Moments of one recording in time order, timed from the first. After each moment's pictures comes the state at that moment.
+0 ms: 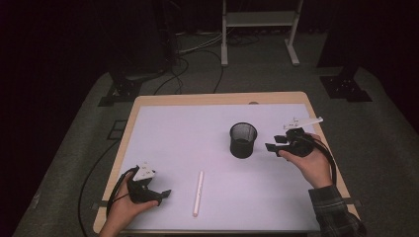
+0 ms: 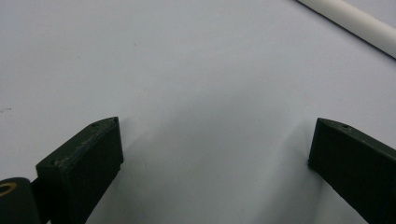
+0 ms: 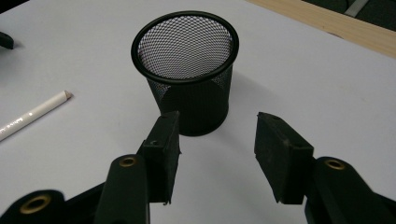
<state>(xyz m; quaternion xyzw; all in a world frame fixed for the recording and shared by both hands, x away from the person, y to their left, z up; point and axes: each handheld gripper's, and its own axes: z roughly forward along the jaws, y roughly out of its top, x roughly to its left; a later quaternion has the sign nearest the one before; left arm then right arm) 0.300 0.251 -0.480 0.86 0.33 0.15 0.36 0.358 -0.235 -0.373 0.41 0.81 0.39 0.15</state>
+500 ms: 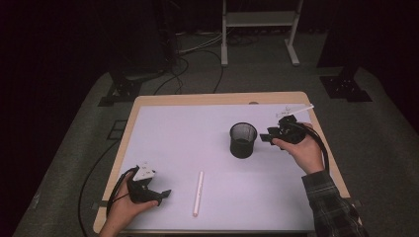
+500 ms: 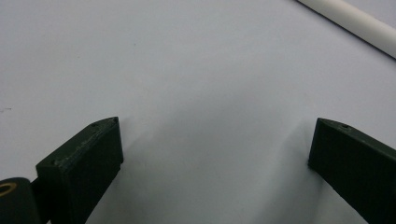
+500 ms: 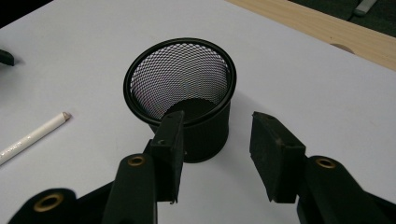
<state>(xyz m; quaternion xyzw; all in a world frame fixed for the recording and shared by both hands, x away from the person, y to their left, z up) 0.300 0.251 -0.481 0.86 0.33 0.15 0.36 0.390 -0.222 -0.363 0.41 0.82 0.39 0.13</state>
